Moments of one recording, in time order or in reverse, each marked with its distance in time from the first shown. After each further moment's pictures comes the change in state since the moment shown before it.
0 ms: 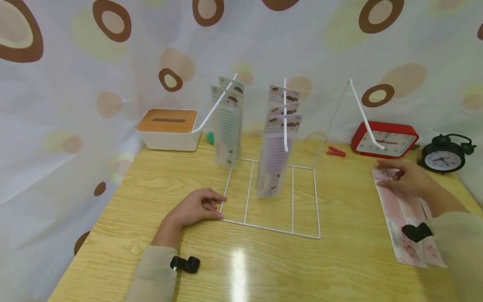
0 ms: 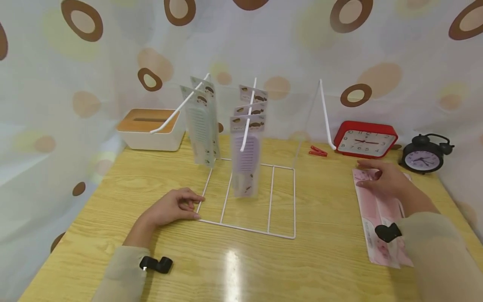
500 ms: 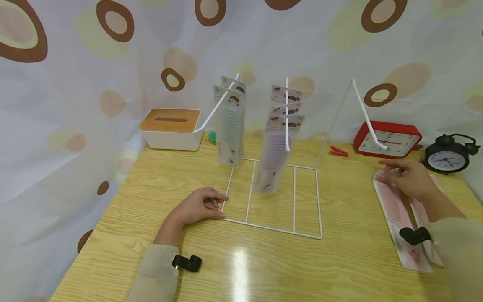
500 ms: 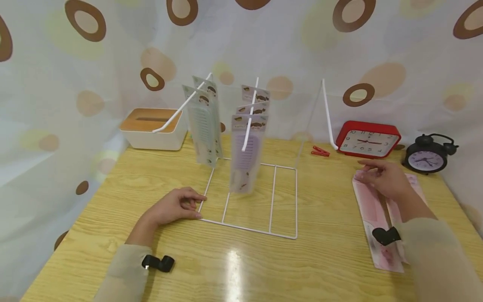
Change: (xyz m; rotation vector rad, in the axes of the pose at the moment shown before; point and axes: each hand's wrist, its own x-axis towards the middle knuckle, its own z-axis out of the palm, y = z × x) left_hand -0.001 0.004 0.000 -0.007 -0.001 -0.015; right_hand -0.007 -0.012 0.017 0.179 0.197 0.097
